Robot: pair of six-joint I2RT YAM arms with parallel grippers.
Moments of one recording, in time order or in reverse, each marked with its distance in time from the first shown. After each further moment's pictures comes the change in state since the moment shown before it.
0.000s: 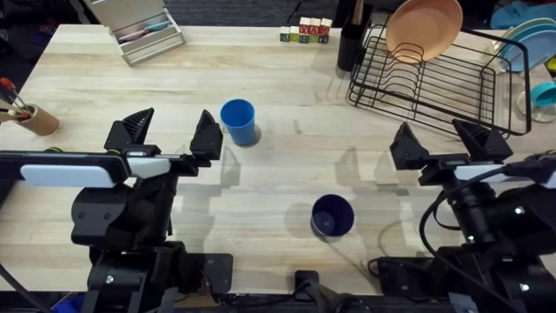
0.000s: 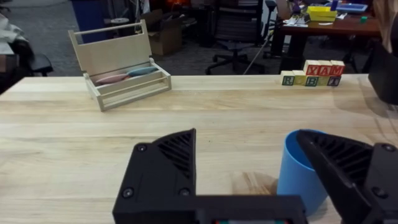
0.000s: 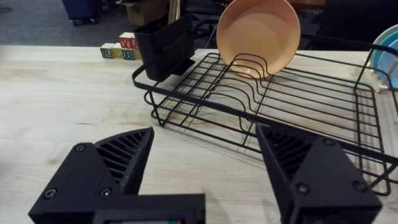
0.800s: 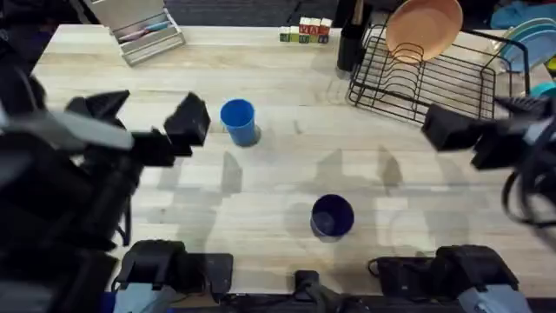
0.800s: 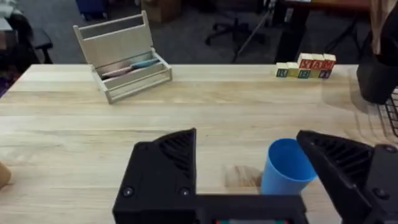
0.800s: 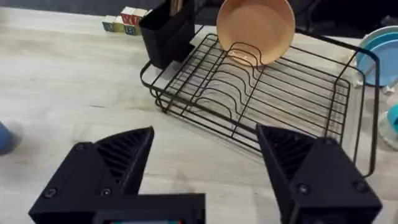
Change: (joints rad) left arm 0.000 0.256 0.474 -0.398 0.003 0.000; right arm 0.000 0.402 0.612 -0.473 -0.003 -0.064
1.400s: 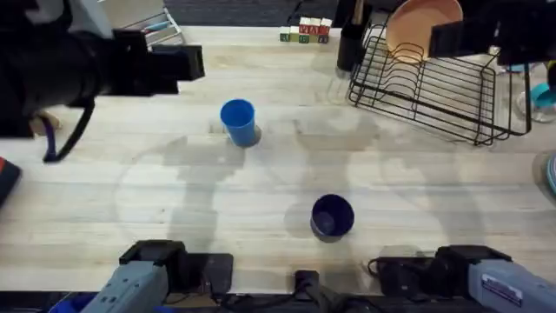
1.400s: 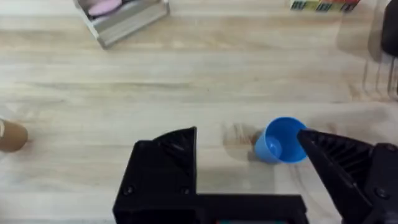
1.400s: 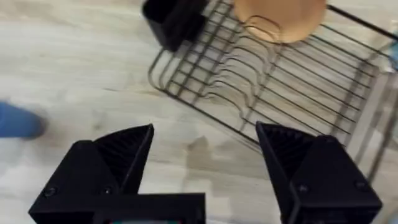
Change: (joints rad) left arm 0.000 0.664 0.658 -0.476 0.000 0.000; right arm 0.000 0.725 0.710 -0.367 -0.063 -0.012
